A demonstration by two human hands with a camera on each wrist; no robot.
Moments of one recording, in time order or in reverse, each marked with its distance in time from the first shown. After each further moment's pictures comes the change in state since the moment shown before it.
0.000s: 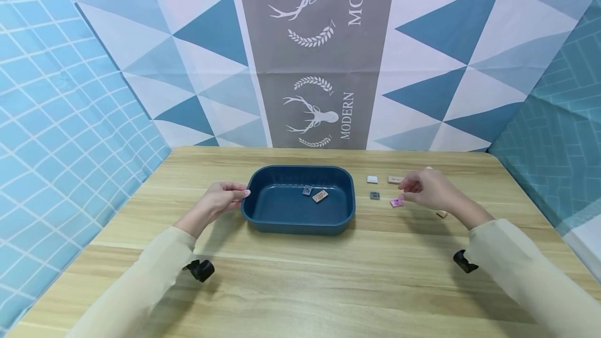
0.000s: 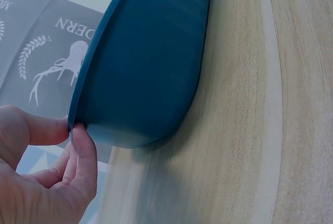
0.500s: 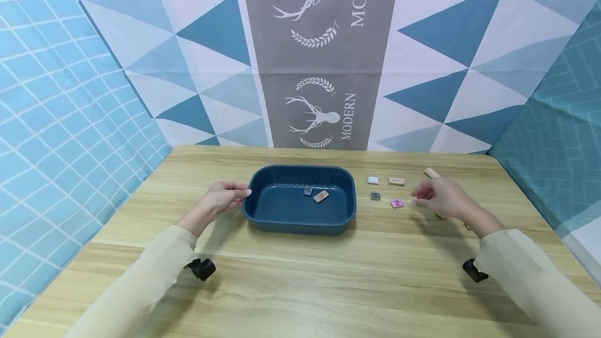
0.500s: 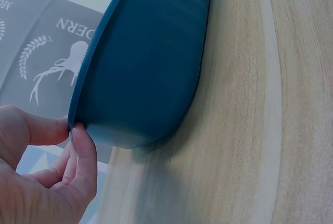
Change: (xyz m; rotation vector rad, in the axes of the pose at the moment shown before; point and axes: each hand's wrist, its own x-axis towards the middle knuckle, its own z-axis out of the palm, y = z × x) left_hand 0.001 -0.001 -0.001 0.004 0.002 -0.011; right_hand -0.014 0.017 0.003 -0.022 -0.030 0.117
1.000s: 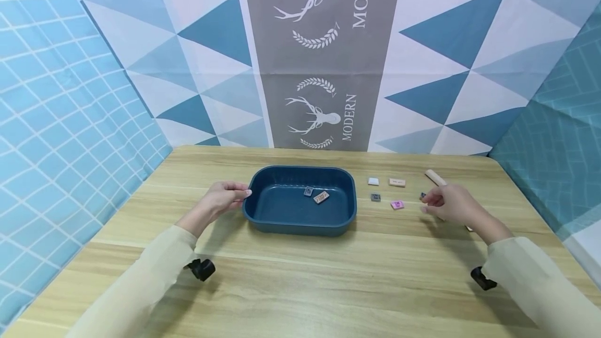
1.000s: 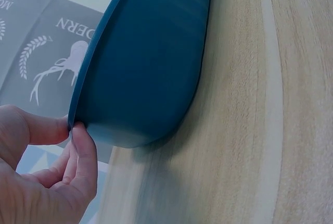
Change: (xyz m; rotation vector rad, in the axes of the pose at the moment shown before) left_hand 0.001 -0.001 0.000 0.018 0.003 -0.001; right_hand -0.010 0.019 0.005 0.001 -0.038 0.055
